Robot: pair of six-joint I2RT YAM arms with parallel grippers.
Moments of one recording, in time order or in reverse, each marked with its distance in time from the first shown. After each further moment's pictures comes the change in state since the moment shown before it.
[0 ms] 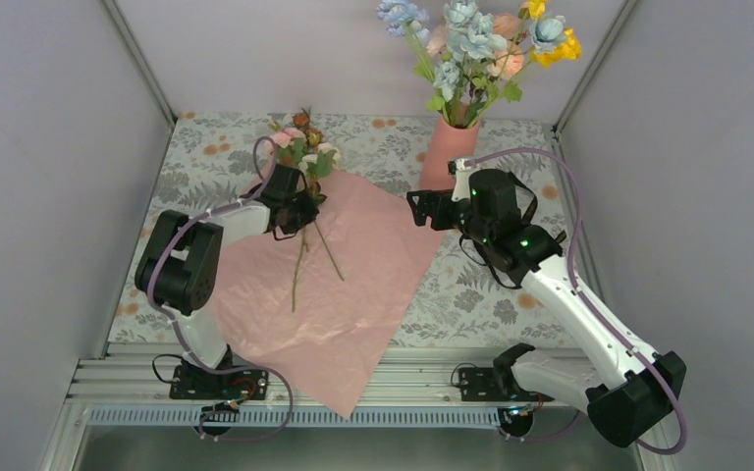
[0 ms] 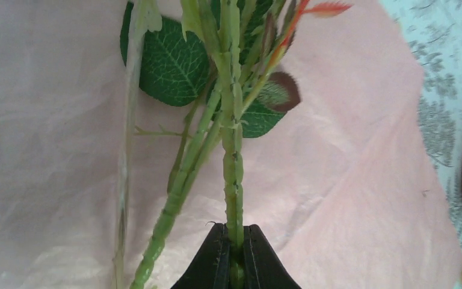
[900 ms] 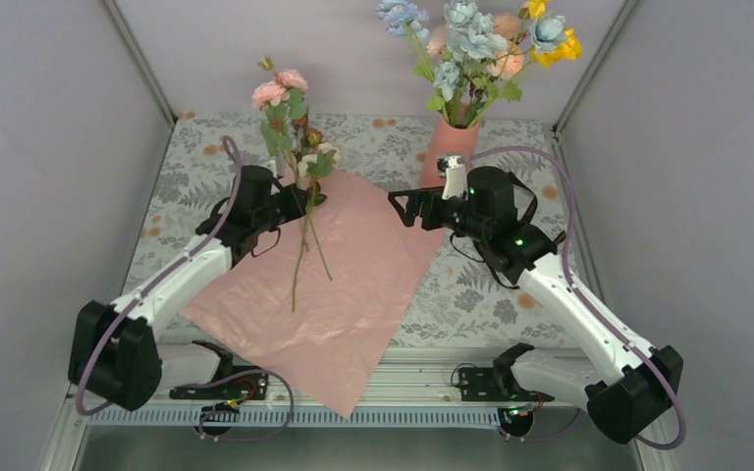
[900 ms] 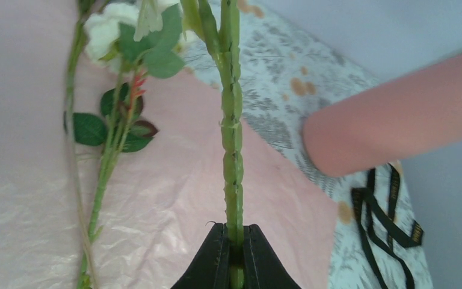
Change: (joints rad) left arm -0.045 -0.527 -0.167 0.008 -0.047 0.133; right arm 0.017 0.008 -0.009 0.110 -0.201 0.063
